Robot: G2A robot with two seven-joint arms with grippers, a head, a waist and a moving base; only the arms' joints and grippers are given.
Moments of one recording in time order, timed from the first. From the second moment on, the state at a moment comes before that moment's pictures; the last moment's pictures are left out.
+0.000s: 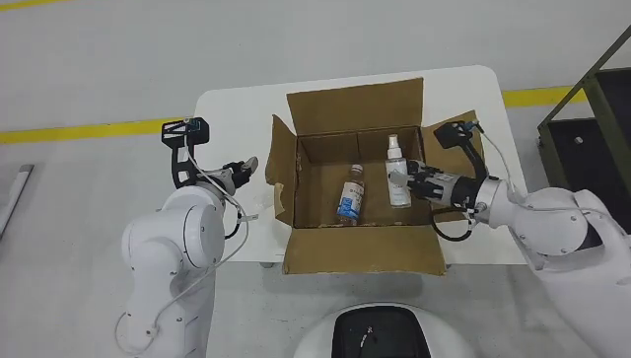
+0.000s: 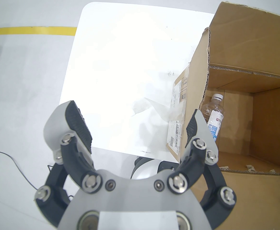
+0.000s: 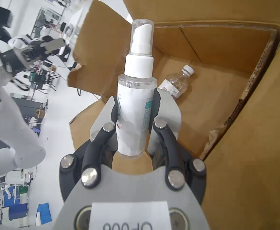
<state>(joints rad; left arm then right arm) 0.98 -1.31 -1.41 -2.09 1.47 0.29 -1.43 -1.17 -1.13 1.37 -1.91 -0.37 0.02 0.89</state>
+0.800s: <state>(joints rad) 0.98 -1.31 -1.41 -2.09 1.47 0.29 -1.43 -1.01 -1.18 1.08 -1.76 -0.40 0.36 0.72</state>
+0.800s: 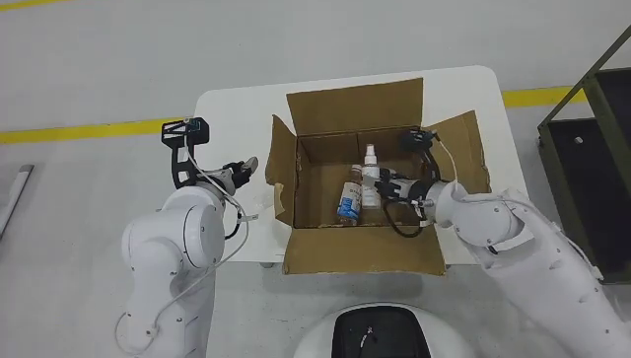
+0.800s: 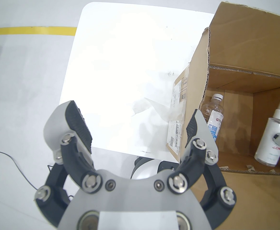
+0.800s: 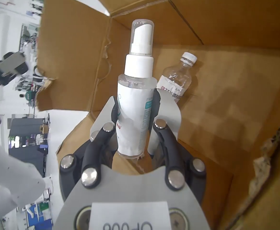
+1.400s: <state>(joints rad) 0.98 -1.31 -1.41 -2.09 1.47 0.29 -1.43 -0.90 -1.22 0.95 -1.66 -0.55 0.67 0.71</state>
